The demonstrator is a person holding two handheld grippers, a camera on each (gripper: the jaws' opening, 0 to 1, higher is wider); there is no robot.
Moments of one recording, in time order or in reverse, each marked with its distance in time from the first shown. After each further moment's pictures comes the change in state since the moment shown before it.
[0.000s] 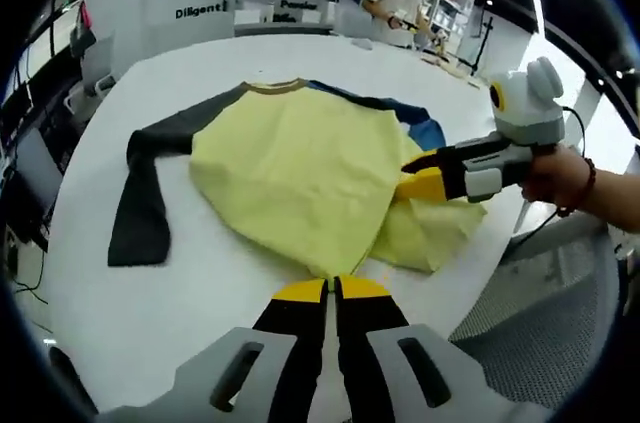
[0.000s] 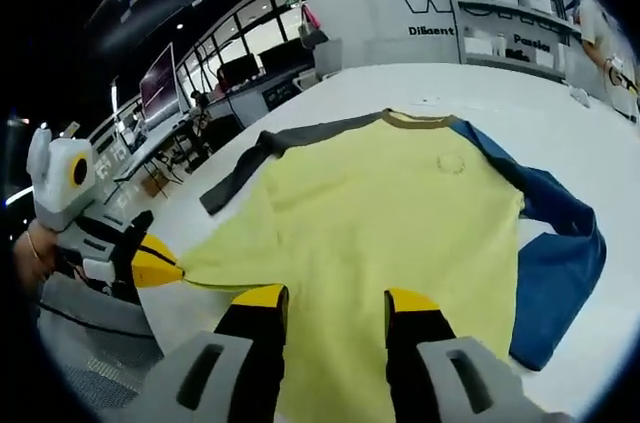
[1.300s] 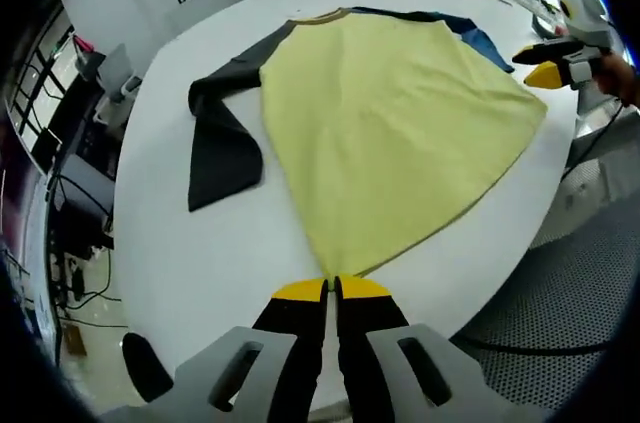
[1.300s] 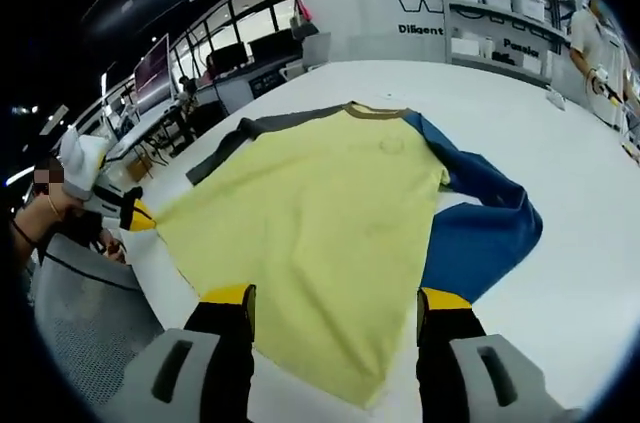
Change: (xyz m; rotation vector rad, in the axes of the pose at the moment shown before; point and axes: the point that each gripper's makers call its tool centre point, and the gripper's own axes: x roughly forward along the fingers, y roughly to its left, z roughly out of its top) left arm -0.026 0.078 -0.067 0.136 0.255 0.237; right arm -0.066 -0.059 -0.037 -0.010 0.081 -0.117
